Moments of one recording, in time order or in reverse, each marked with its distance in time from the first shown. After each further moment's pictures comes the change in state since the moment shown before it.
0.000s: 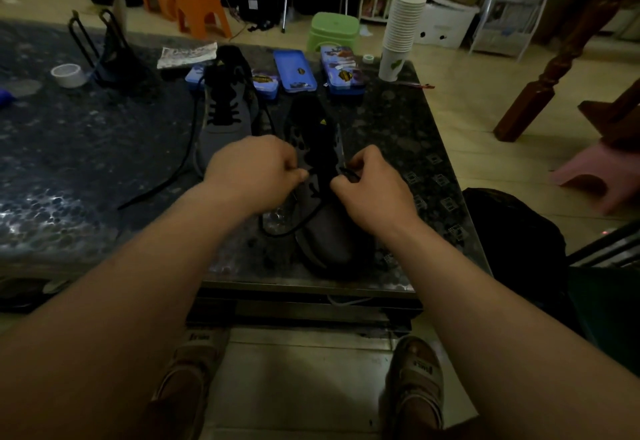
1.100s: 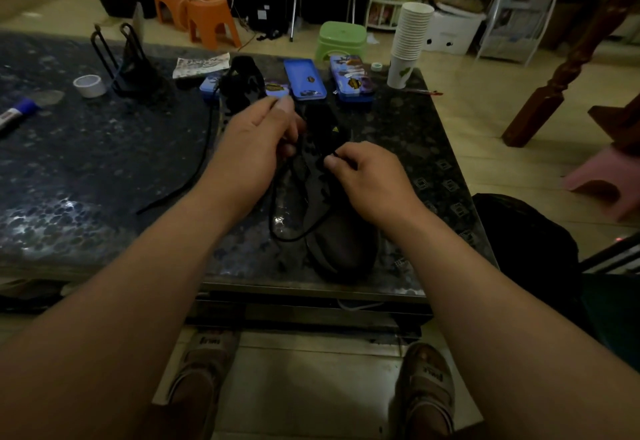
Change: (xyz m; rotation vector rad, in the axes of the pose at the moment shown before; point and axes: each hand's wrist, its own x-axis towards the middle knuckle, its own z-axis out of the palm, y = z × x) left_hand -0.016 -0.001 -0.022 -1.120 0.223 -0.006; right_hand 0.017 -0.019 0.004 0.075 0.005 -0.294
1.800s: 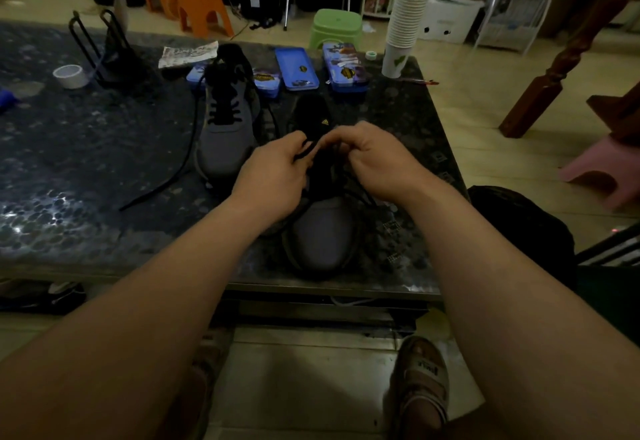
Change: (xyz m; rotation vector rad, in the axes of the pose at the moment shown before) left_hand 0.007 -0.046 0.035 0.547 -0.107 0.031; right_hand 0.024 0.020 -0.026 -0.023 -0.257 -0.050
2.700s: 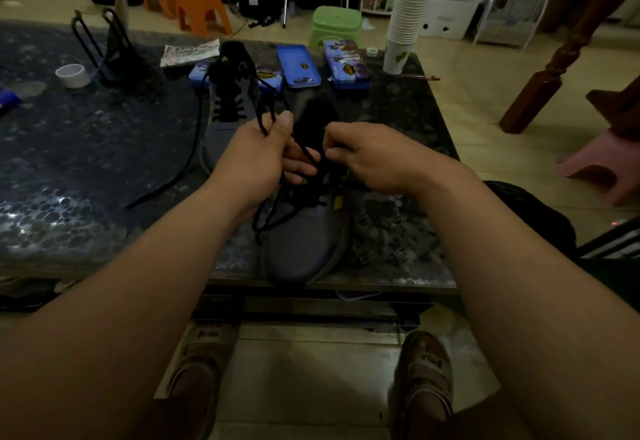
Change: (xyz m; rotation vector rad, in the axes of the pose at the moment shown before) left_hand -0.006 0.004 -0.028 -0.684 -0.032 -0.212; right_hand -0.004 -0.027 -0.014 -0.182 -0.191 -0.089
